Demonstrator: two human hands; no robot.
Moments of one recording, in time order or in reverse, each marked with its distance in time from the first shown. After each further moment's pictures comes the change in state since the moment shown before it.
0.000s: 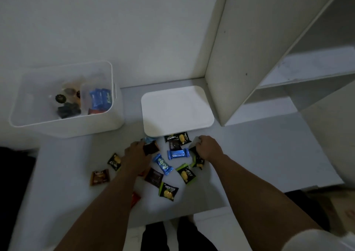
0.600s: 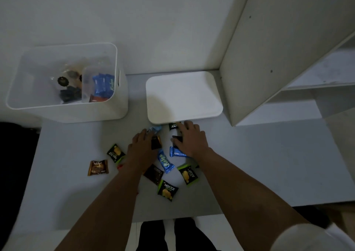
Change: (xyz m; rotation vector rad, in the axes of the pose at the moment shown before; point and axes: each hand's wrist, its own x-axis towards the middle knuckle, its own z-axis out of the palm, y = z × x) left_hand -0.002 0.025 0.010 0.116 0.036 0.072; right_hand 0.038 -0.045 0.046 -0.402 0.031 -0.403
